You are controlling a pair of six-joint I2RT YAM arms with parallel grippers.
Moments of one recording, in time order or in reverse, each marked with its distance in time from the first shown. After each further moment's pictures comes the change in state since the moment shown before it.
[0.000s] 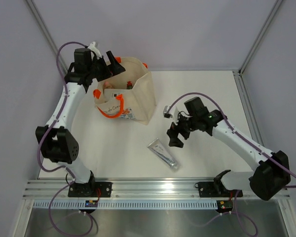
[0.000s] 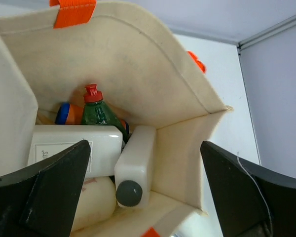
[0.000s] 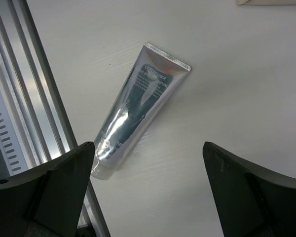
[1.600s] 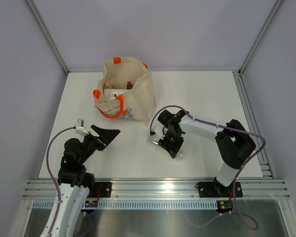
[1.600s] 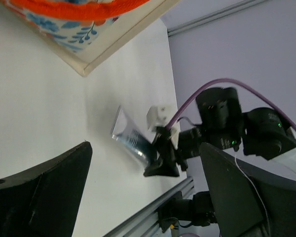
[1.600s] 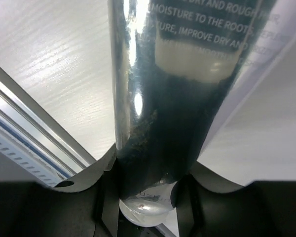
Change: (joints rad) left arm -0.019 -1.481 -1.397 0.235 0.025 -0.544; right arm 0.283 0.466 0.099 -0.190 0.389 0.182
